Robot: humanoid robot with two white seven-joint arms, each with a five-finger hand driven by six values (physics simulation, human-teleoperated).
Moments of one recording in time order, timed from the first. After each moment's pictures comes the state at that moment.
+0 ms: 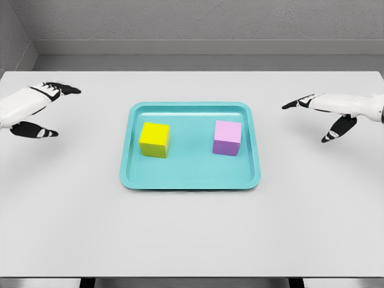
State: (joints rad) left arm -0.36 0.83 -0.26 -1.32 -0.33 -0.61 -0.31; right arm -0.83 -0.88 0.84 -1.12 0.06 -0.57 0.61
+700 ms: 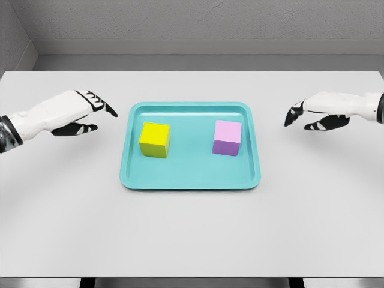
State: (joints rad) left arm -0.44 0.77 -0.41 -1.43 -0.42 -0.61 -0.33; right arm -0.86 -0.88 0.88 -1.15 0.06 -0.61 0.61
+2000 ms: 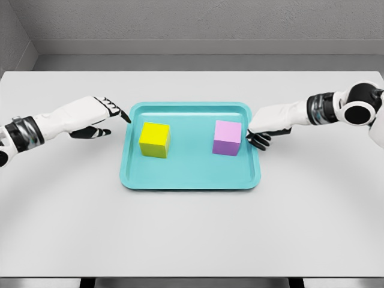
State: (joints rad) left arm -0.52 0.69 -0.49 -1.32 -0.48 -0.61 -0.34; right arm -1.07 -0.69 1.22 -1.18 0.23 -0.61 0.61
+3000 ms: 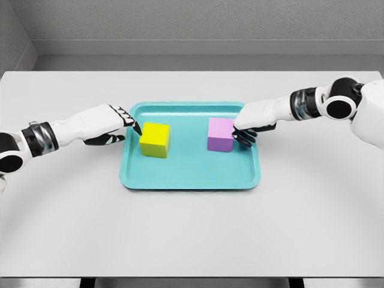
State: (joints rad) left arm -0.52 0.67 -0.55 -1.36 -0.50 -0.61 -0.34; right arm -1.10 -0.61 1.23 -1.14 0.24 -0.61 0.61
